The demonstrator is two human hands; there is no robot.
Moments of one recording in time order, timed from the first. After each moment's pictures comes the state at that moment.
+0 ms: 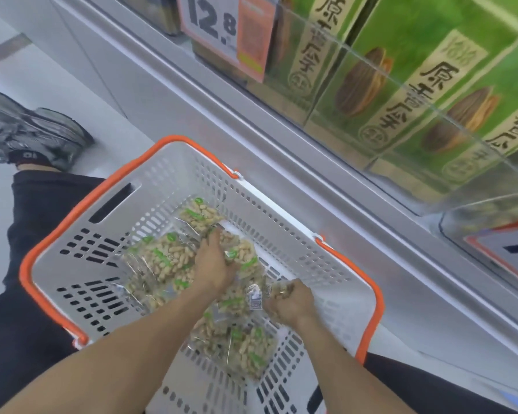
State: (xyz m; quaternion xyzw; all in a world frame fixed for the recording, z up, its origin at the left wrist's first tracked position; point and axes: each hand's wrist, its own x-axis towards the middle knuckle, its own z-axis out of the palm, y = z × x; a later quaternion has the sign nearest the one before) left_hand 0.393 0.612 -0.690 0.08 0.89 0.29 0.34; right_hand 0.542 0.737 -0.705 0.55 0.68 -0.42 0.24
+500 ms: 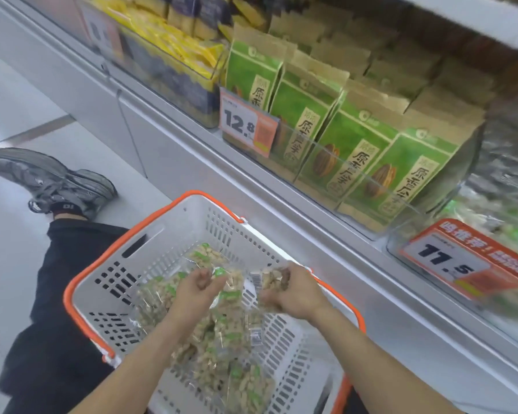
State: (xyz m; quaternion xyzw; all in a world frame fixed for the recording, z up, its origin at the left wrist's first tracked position) left_hand 0.392 0.558 -0.582 -0.04 0.73 0.58 0.36; right_hand 0.488 0.744 -0.526 0.35 0.78 -0.50 0.14
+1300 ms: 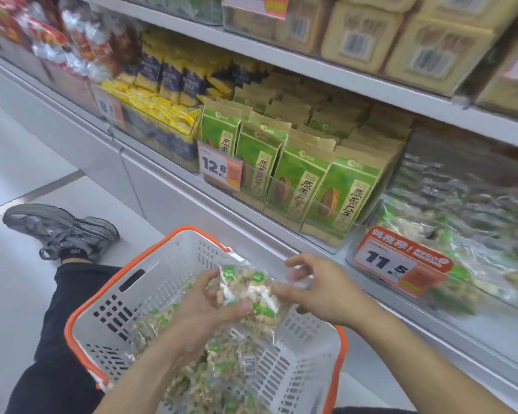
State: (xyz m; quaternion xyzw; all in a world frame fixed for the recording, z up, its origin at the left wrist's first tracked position) left_hand 0.430 0.573 -0.474 0.05 0.64 0.65 0.41; right_hand 0.537 0.772 -0.395 0.25 0.85 -0.46 0.09
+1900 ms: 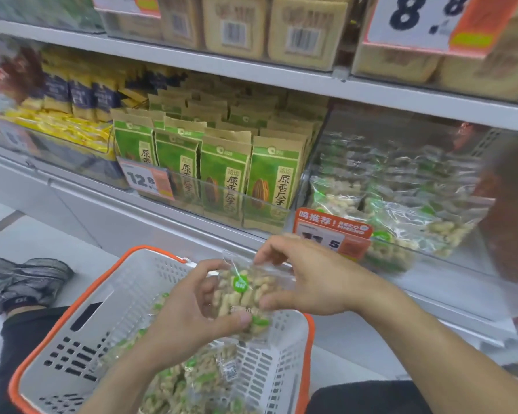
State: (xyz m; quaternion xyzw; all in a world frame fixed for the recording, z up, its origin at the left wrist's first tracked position) left_hand 0.457 0.619 -0.419 0.32 0.65 0.57 0.39; right_hand 0.582 0.800 -0.337 0.18 0.92 -0.33 0.10
